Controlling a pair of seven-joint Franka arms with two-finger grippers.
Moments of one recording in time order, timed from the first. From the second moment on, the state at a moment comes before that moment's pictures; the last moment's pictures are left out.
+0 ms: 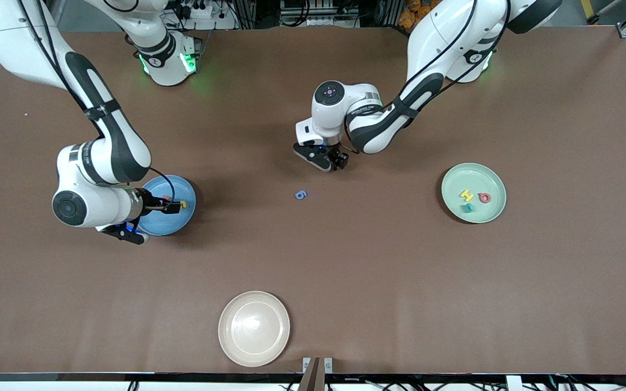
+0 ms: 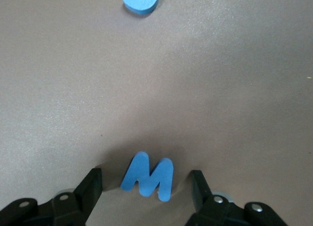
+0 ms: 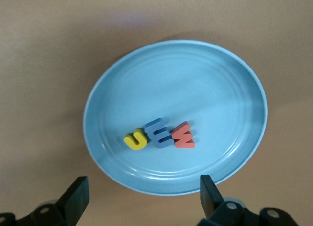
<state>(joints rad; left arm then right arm) -0.35 0.70 -0.60 -1.96 0.68 2.50 -0.77 -0.18 0.48 0.33 -1.84 -0.03 1.96 0.46</state>
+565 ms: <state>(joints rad) -0.34 0.70 -0.60 -1.96 0.68 2.50 -0.77 -0.16 0.46 0.36 -1.81 -0.03 1.95 0.46</state>
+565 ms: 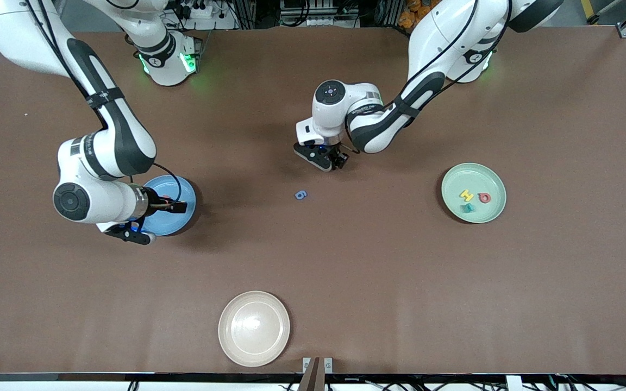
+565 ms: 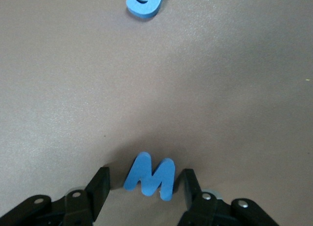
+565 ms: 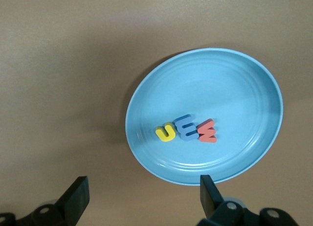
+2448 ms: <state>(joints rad) 0.17 0.56 -0.88 -1.96 0.67 2.35 -0.78 0.03 0.49 0.39 -1.80 -0.03 2.07 0.71</state>
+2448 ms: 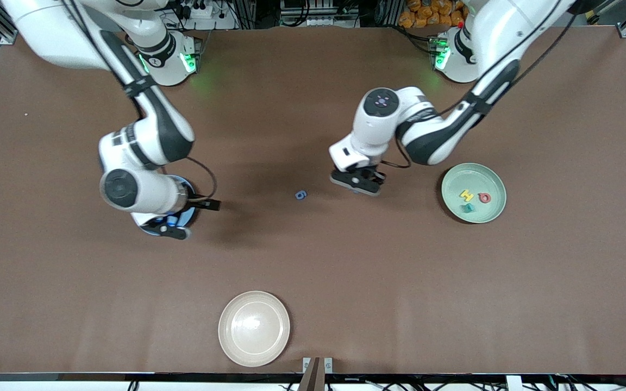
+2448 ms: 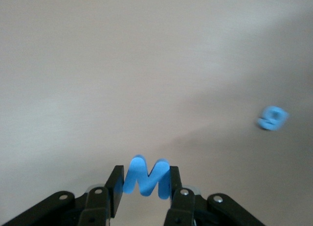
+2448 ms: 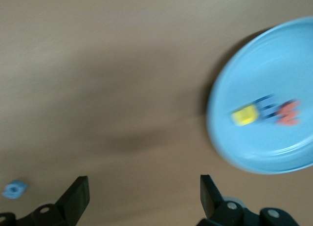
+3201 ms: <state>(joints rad) 0.66 0.55 -0.96 -2.04 0.67 2.15 -0.61 0.31 0.64 0.39 -1.78 -0.08 2.36 1.52</state>
